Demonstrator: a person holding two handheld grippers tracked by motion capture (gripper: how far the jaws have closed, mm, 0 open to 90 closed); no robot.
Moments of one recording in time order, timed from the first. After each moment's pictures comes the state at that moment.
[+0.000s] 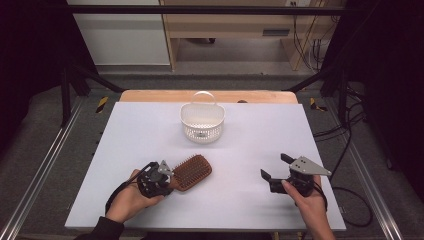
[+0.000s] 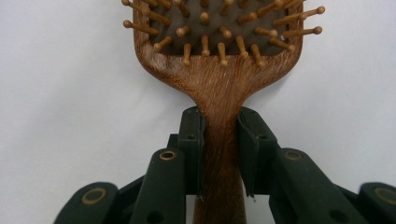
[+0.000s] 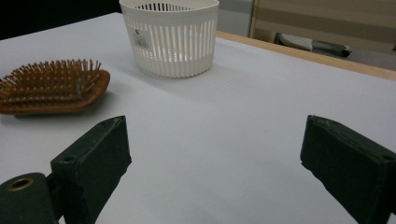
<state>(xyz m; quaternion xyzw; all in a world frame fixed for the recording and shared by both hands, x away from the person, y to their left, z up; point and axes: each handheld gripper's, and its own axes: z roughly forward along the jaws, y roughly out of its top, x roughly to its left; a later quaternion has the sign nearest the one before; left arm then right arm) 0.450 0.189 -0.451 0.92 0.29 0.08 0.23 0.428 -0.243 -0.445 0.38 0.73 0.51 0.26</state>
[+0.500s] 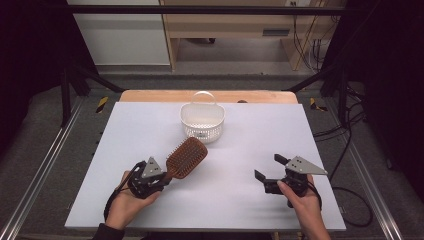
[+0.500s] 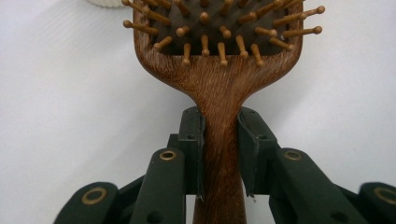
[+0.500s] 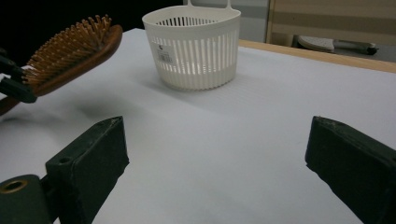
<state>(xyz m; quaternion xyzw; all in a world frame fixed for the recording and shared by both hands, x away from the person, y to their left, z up) 0.434 0.204 -0.443 0.87 0.31 0.18 0.34 0.428 -0.227 -0.443 0.38 0.71 0.54 0.22</state>
